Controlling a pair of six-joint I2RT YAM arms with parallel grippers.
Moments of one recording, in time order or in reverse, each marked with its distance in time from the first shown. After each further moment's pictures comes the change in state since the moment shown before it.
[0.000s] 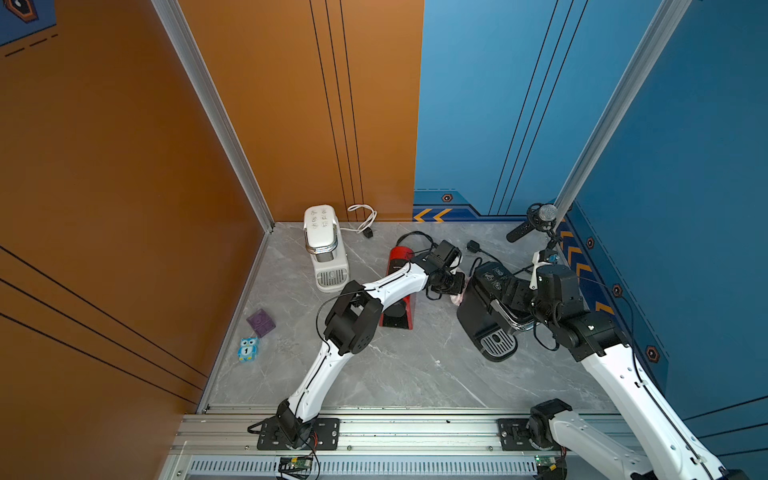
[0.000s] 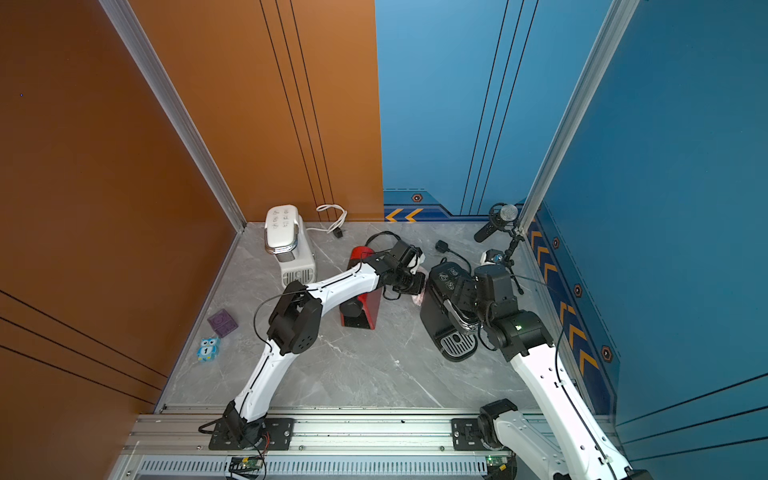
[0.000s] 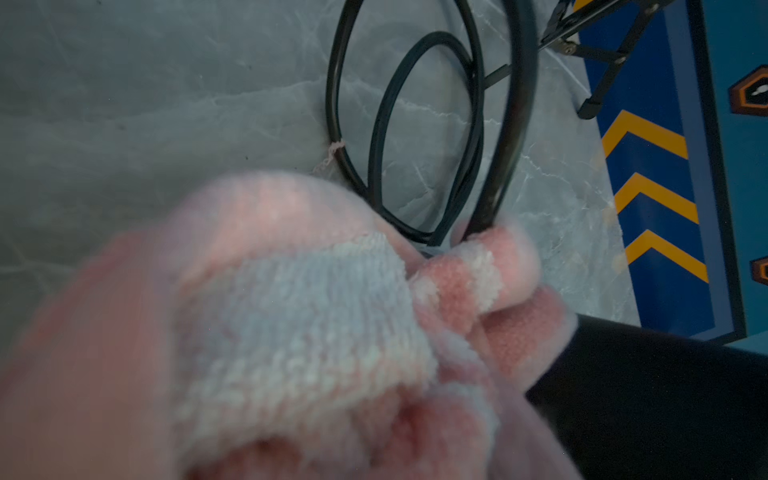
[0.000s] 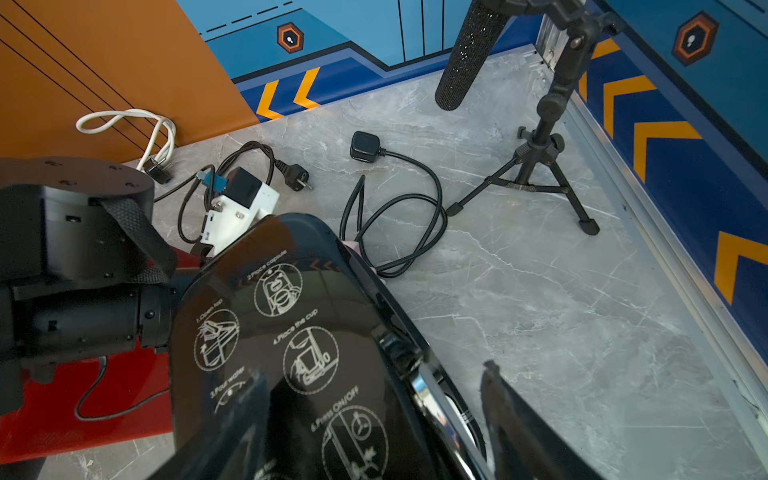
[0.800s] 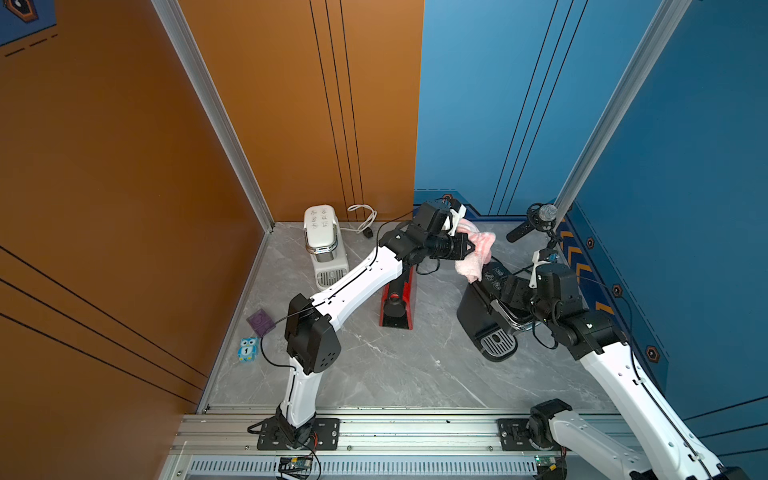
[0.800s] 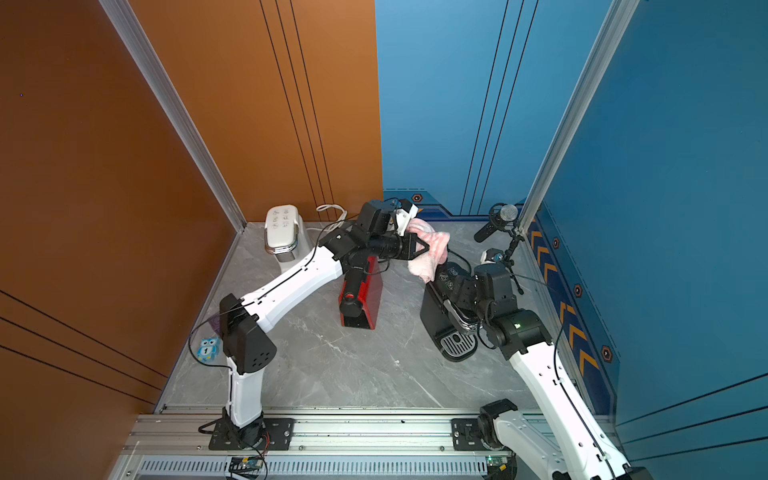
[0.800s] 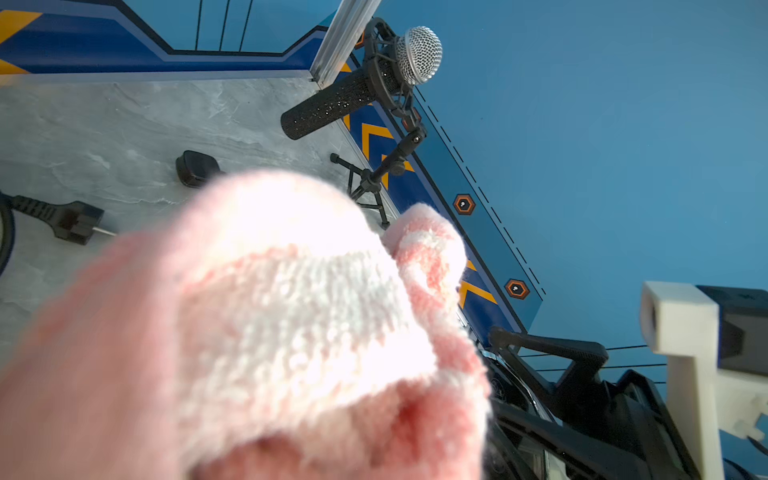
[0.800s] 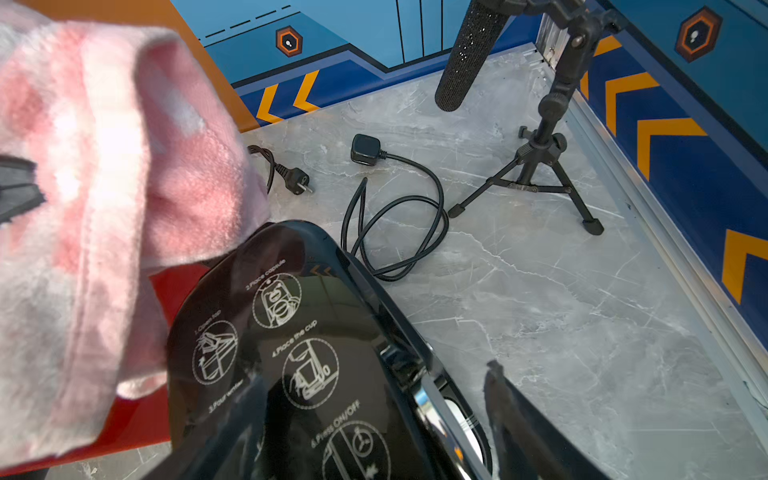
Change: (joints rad) left arm 0.002 -0.359 0.030 0.011 0.056 -0.014; right arm -0.008 0.005 0.000 0.012 -0.008 0.012
